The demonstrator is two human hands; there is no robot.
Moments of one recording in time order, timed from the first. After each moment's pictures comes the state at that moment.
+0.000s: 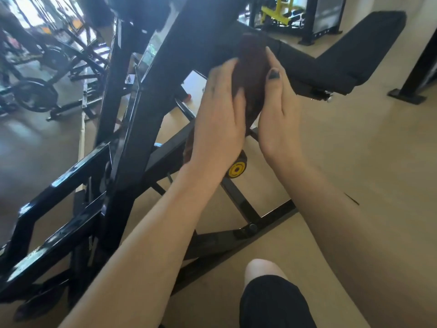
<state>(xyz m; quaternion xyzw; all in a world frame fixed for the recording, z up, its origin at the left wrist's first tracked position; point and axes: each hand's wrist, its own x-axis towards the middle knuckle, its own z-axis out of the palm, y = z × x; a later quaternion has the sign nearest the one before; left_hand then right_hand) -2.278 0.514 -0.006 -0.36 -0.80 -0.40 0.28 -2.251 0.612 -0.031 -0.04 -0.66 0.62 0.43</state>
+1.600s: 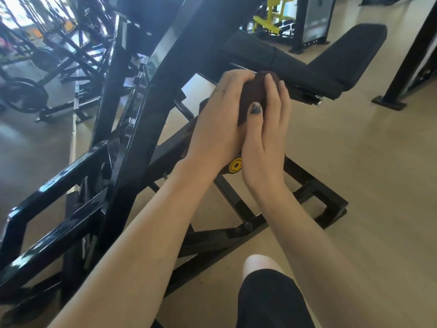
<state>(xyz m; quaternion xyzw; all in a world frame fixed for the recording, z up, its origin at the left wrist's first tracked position) -2.269 0.498 0.001 -0.43 -0.80 -0.36 0.23 -2.224 0.564 -0.054 -0.09 -0.70 0.51 0.49</state>
